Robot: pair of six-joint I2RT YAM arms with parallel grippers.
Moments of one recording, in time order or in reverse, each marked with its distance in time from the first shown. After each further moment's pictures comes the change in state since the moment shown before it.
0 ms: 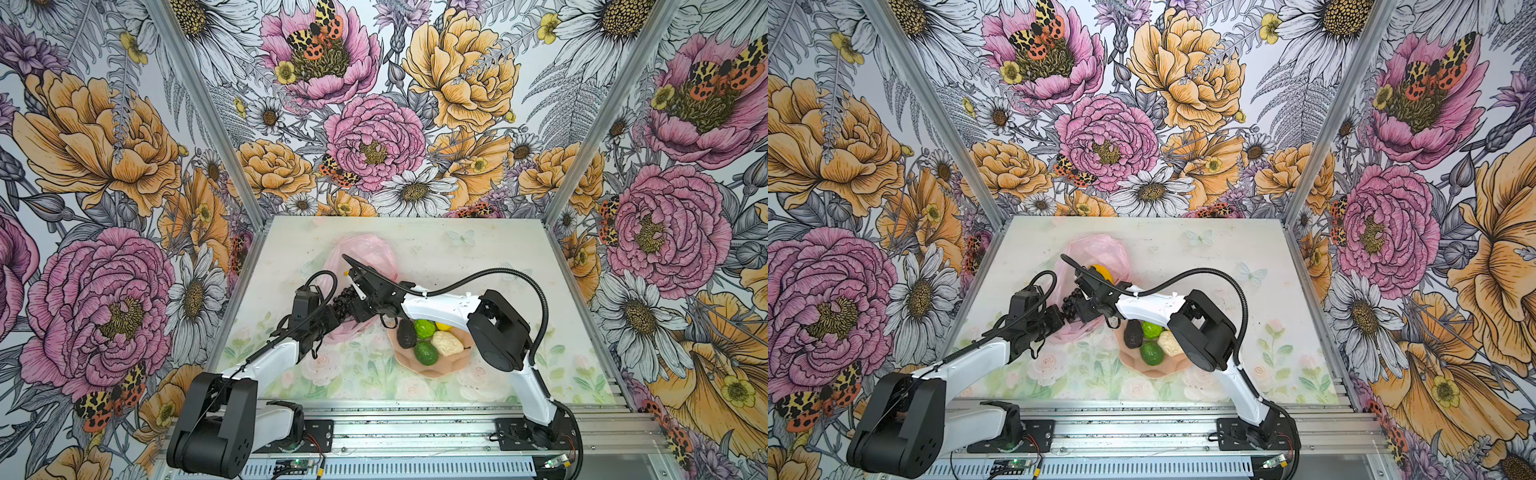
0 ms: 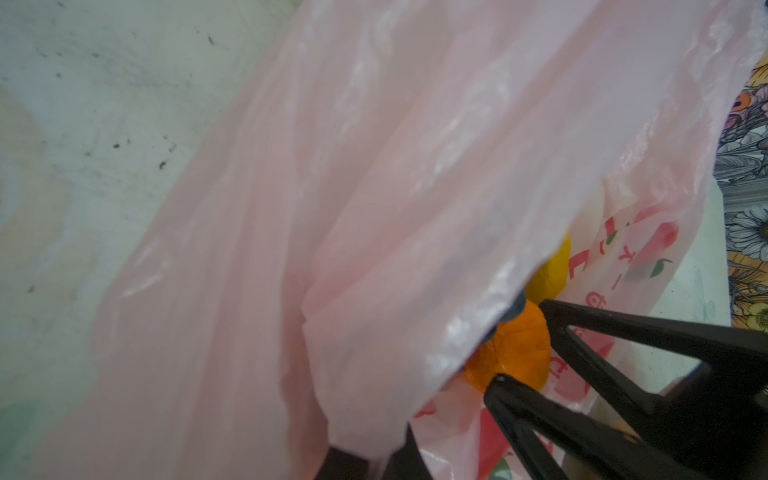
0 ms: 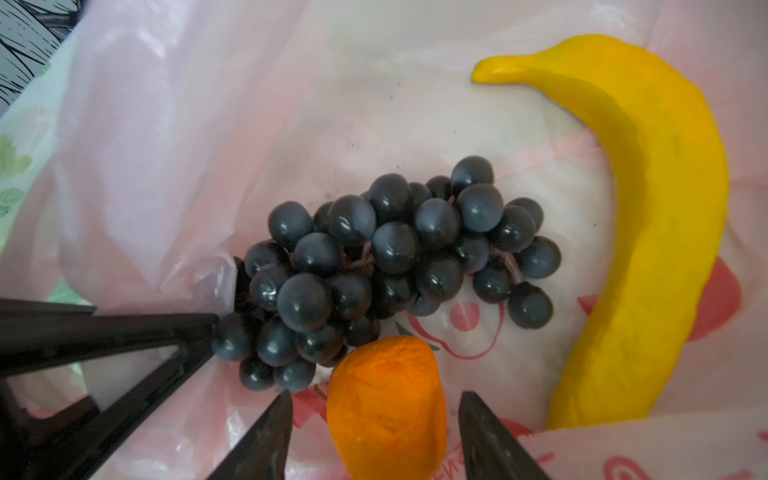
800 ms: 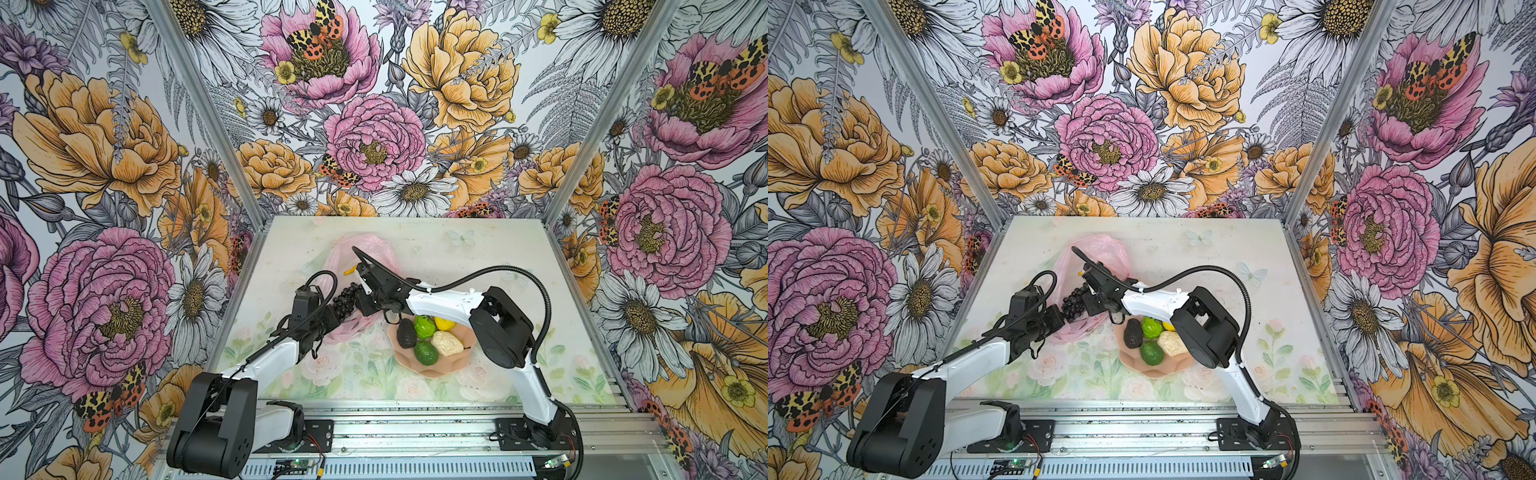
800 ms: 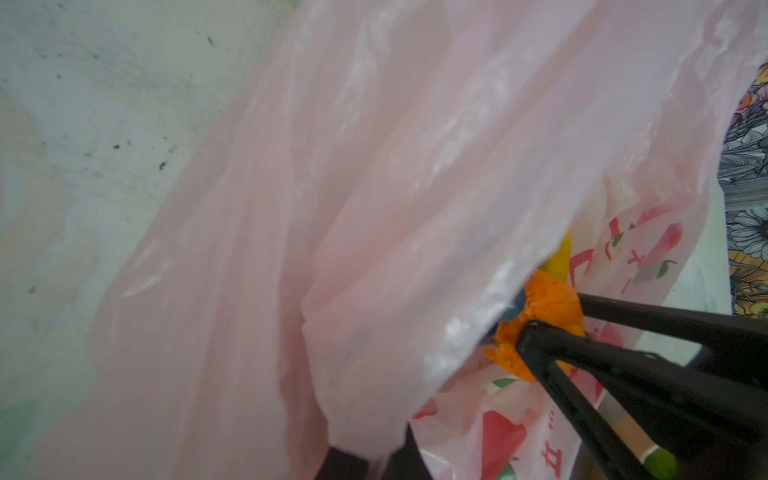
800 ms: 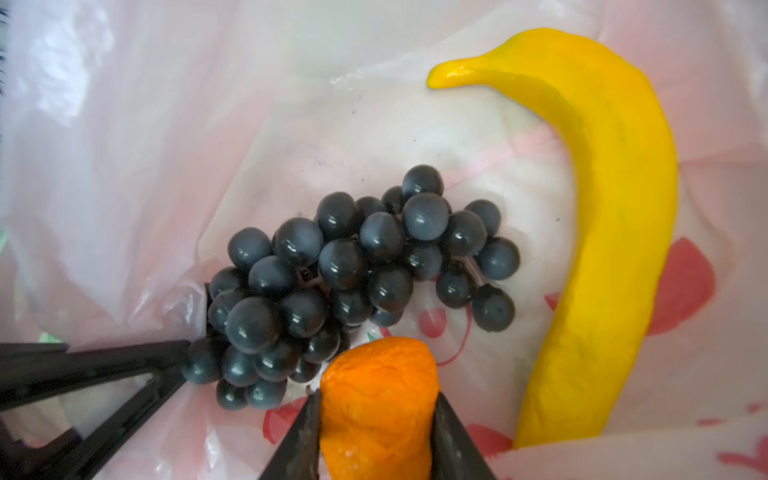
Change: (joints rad) left arm 0.000 0.000 0.000 -0.001 0.000 0.003; right arm -0.057 -0.045 -0.061 0.060 -0.059 0.091
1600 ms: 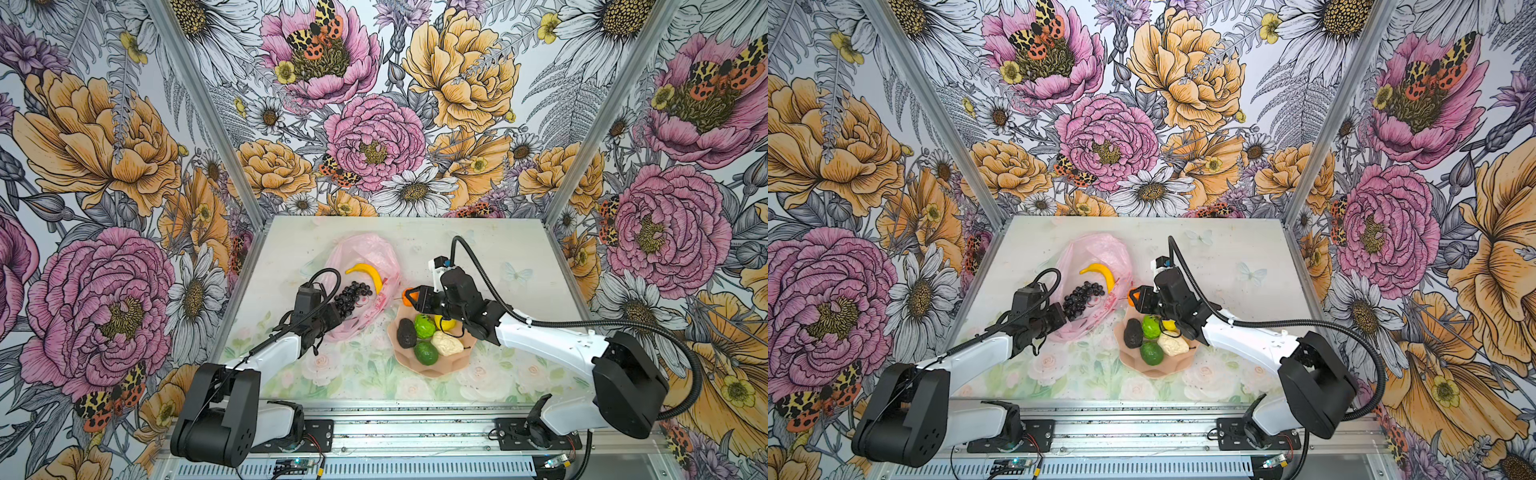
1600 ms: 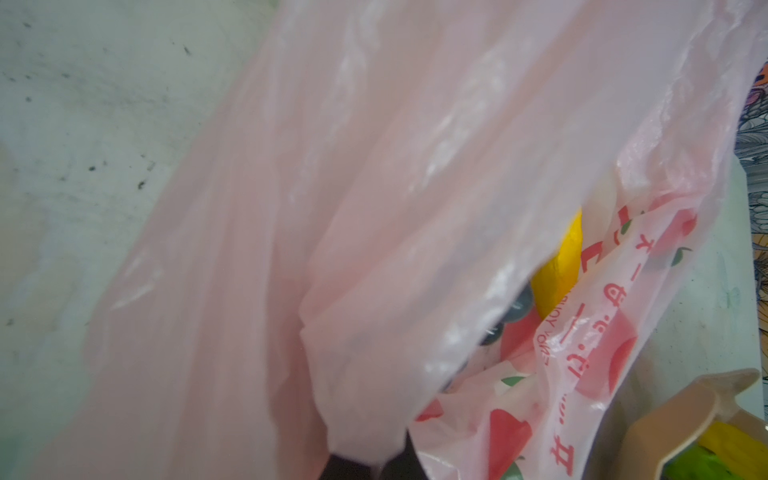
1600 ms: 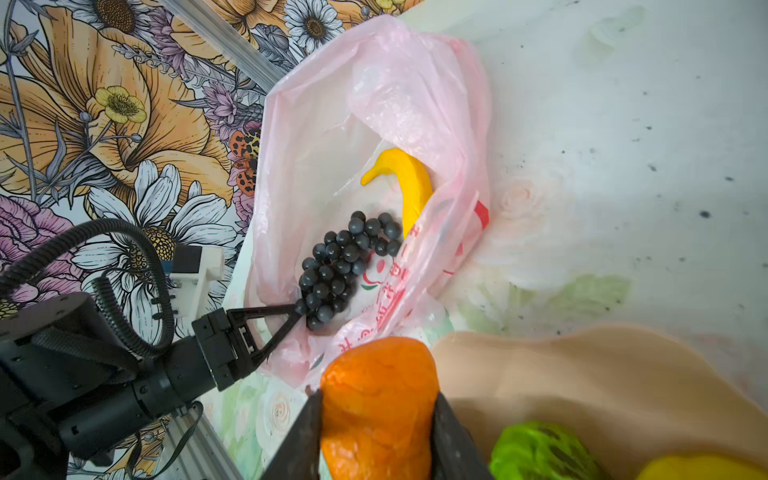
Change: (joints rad) left arm -0.007 0.049 0.035 -0.007 -0.001 0.045; right arm -0.136 -0.785 -0.793 0.315 -0.014 0.386
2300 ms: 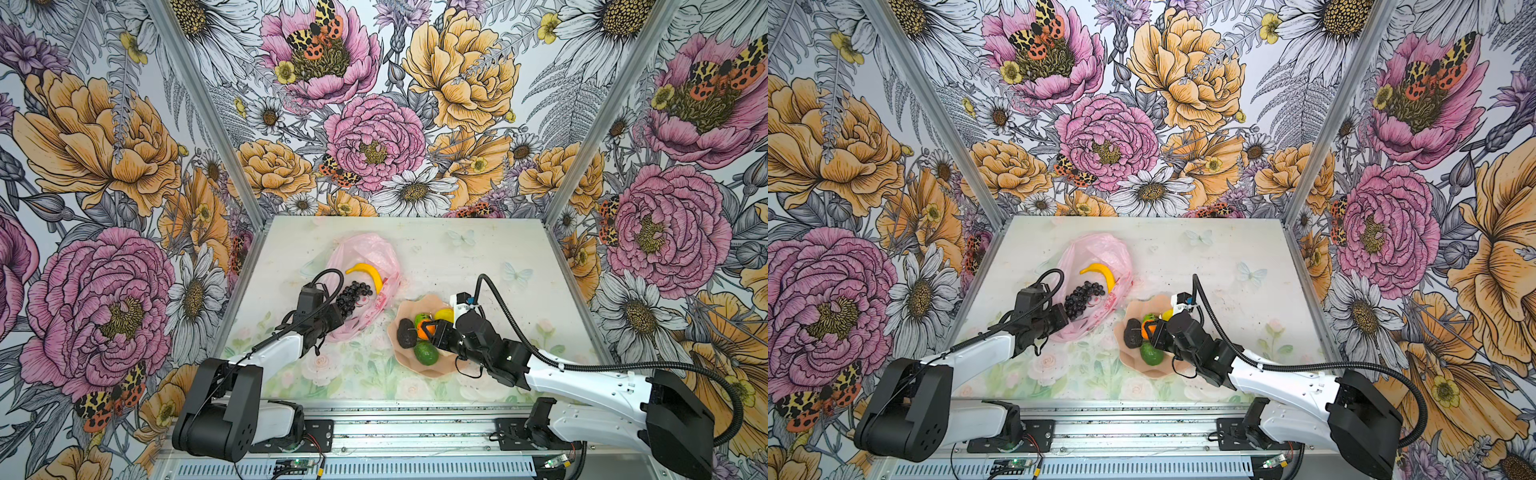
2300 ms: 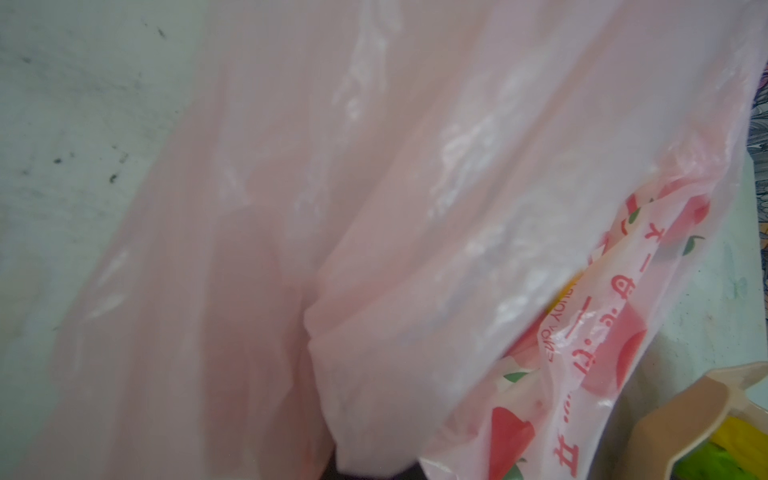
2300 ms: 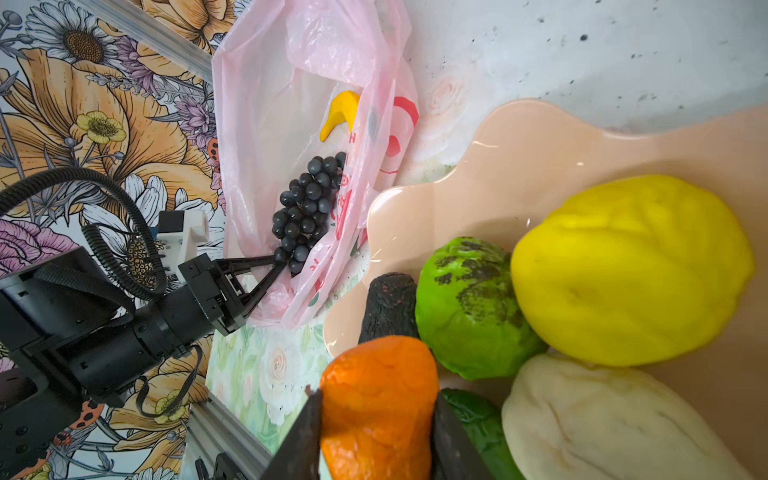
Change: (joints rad) left arm -0.018 0.026 0.001 0.015 0.000 0.003; right arm 0.182 -0.262 -0.295 0.005 0.211 0.260
